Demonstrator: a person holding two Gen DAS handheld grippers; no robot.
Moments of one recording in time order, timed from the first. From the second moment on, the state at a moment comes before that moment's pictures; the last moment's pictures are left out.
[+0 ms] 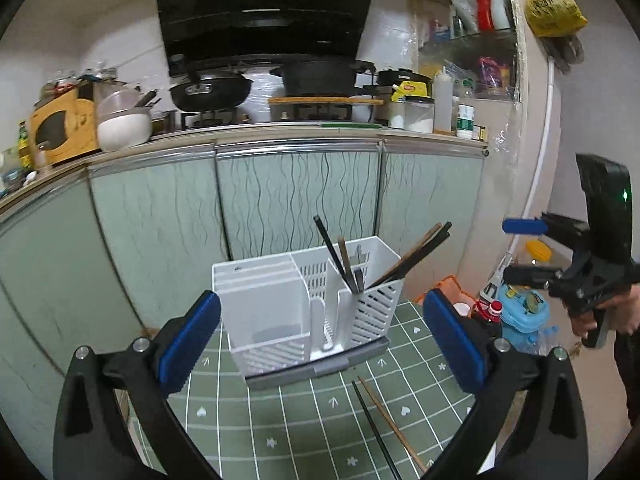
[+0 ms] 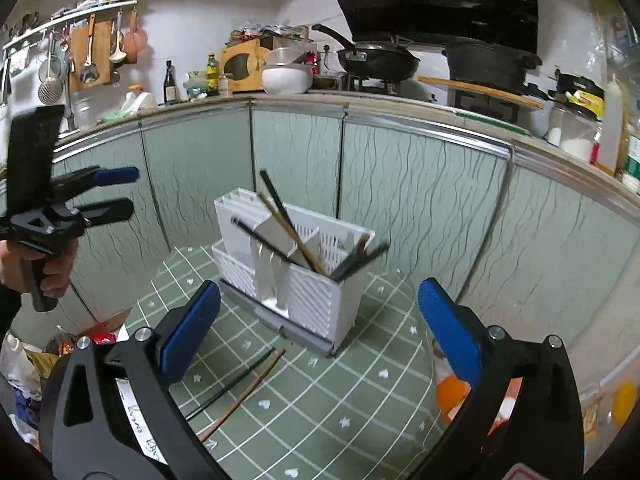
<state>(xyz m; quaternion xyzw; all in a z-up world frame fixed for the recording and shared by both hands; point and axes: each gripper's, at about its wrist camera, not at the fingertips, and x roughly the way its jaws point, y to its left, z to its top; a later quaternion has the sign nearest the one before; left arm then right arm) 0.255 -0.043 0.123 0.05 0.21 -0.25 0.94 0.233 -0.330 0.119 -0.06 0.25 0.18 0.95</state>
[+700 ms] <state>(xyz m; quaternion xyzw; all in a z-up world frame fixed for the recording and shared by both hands) 0.179 -0.036 0.045 0.05 0.22 -0.16 0.96 0.152 -0.316 0.027 -0.02 0.28 0.04 0.96</state>
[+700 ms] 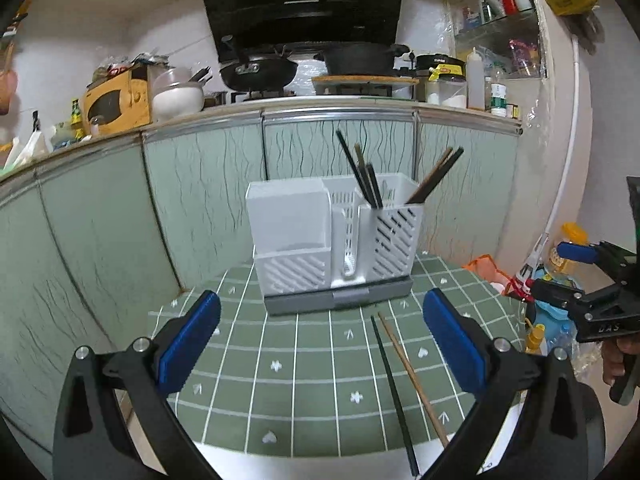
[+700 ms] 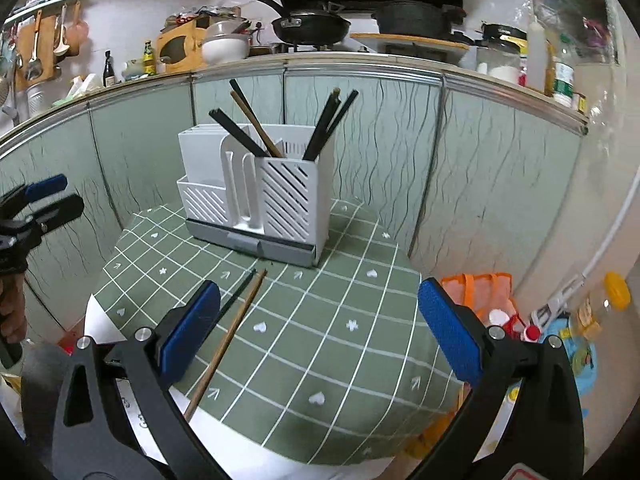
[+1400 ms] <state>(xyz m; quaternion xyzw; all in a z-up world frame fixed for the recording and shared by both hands) 0.151 -0.043 -0.050 0.05 0.27 -0.12 0.95 0.124 -0.289 -0.050 -0.01 0.32 0.02 0.95</state>
